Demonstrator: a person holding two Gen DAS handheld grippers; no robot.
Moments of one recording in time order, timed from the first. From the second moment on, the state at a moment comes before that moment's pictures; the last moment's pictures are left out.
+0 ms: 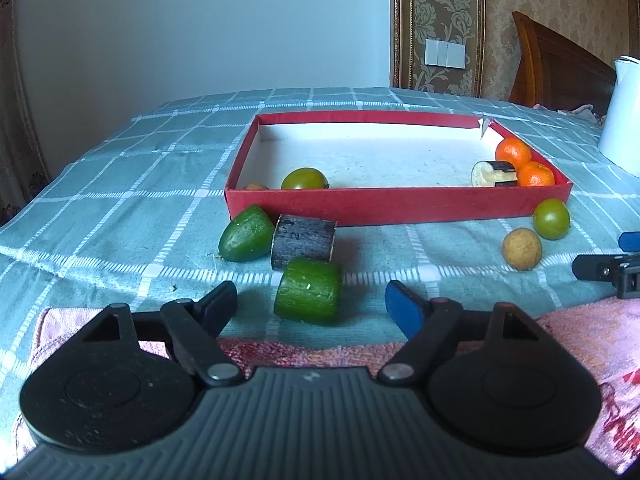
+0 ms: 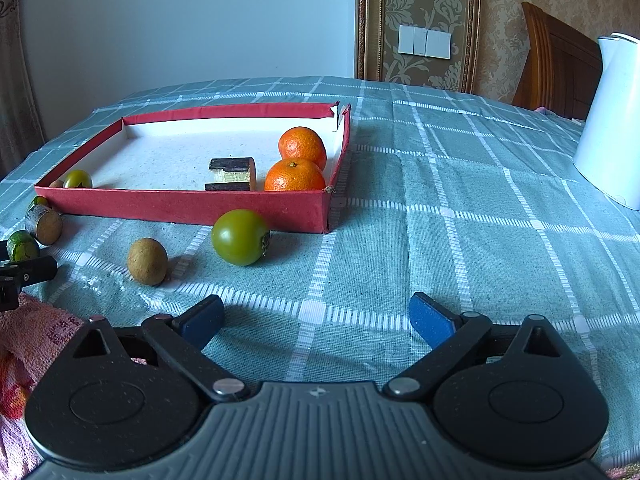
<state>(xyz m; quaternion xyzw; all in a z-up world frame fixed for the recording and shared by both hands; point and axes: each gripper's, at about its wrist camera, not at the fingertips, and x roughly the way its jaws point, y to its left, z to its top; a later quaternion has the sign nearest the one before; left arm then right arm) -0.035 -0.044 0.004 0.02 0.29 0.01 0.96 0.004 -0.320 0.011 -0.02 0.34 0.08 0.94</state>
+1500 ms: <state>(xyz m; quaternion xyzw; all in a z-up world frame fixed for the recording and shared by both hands) -0.042 -0.038 0.049 0.03 0.23 0.00 0.97 0.004 -0.327 0.012 0.01 0.33 0.09 0.94</state>
